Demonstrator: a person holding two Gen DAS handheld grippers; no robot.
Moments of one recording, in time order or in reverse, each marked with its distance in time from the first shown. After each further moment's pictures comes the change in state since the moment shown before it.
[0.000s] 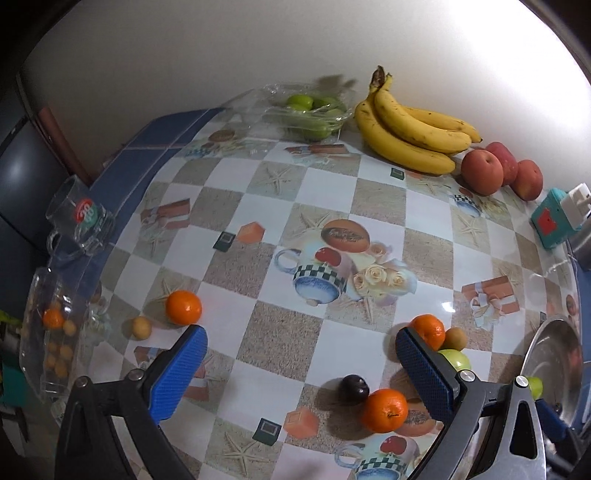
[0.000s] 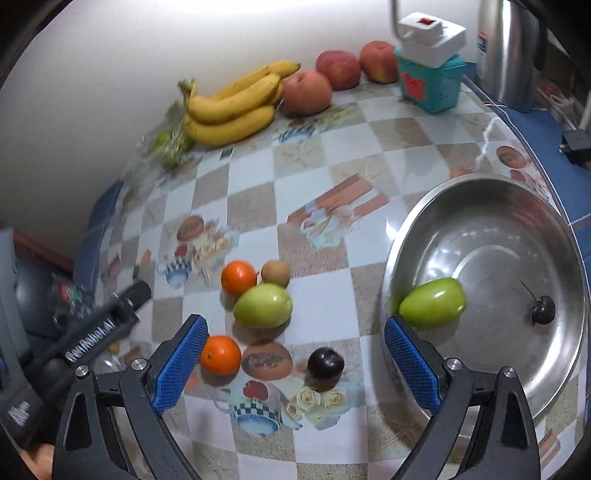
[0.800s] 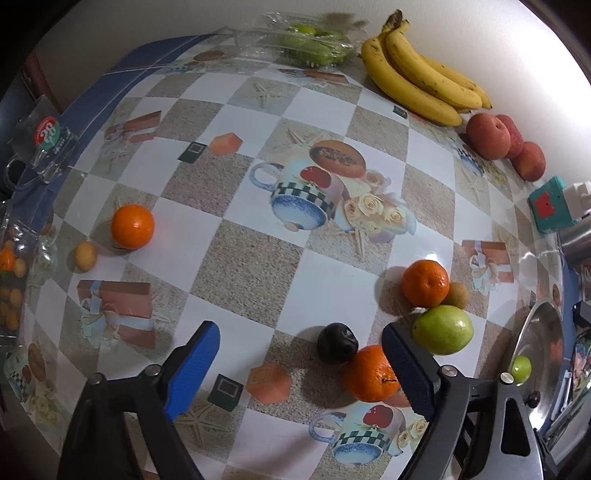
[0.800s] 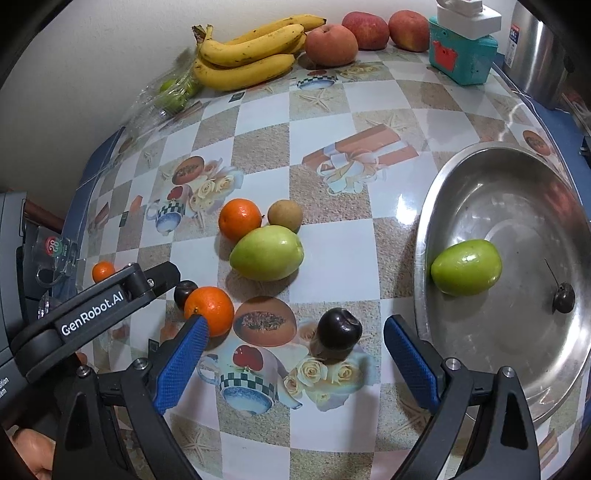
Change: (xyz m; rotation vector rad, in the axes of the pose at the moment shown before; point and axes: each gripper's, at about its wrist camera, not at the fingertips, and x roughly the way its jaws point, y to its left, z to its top) left arm 0.040 -0.001 -0.029 -0.085 0.211 -0.127; right arm 0.030 0.010 -0.024 -0.071 0.111 -0.015
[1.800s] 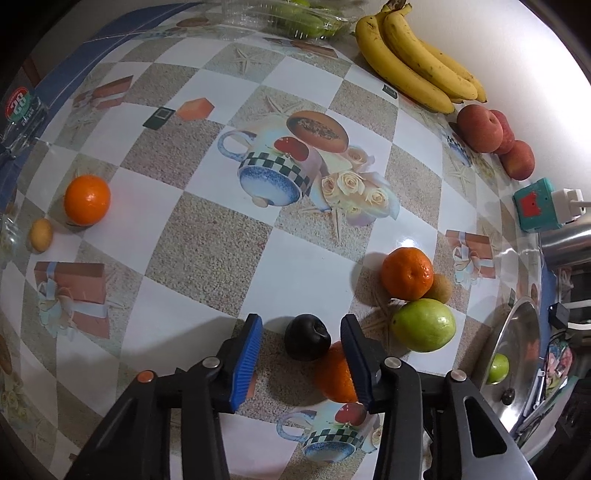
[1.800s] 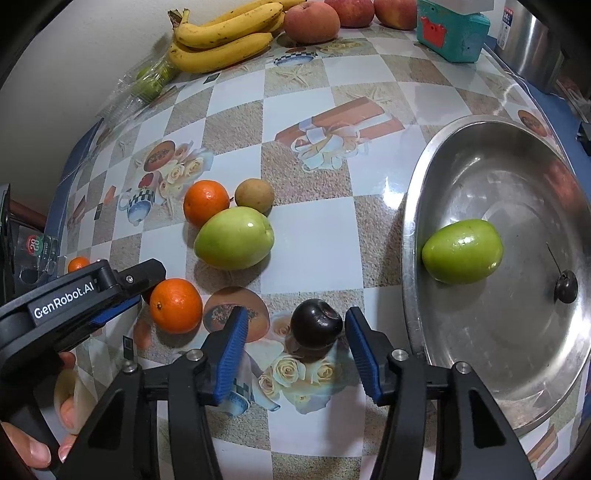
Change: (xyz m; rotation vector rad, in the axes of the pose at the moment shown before) left arm 0.020 0.002 0.002 -0.052 0.092 -0.130; right arm 0.020 -0.011 -0.003 0.021 0.057 -0.051
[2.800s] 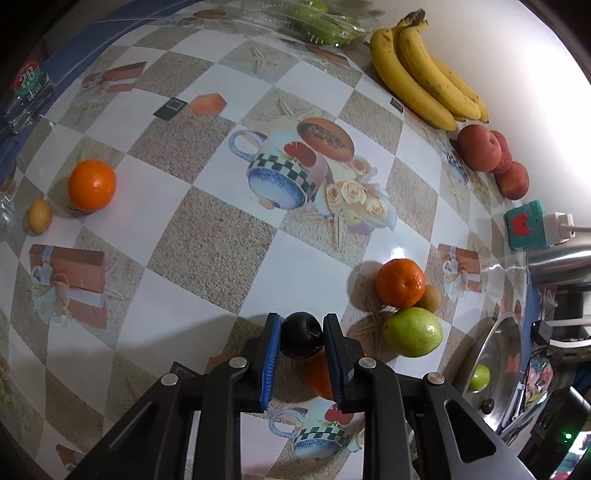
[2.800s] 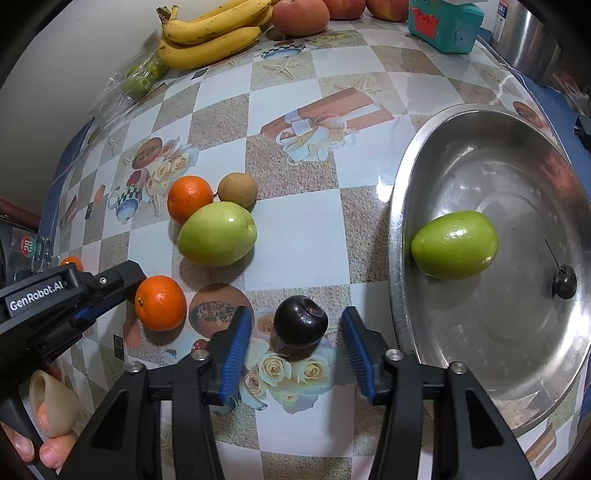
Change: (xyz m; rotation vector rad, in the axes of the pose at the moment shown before) left arm -0.011 0.012 0.001 -0.081 -0.008 -0.059; right arm 0.002 -0.006 -0.001 0.015 0.020 -0.018
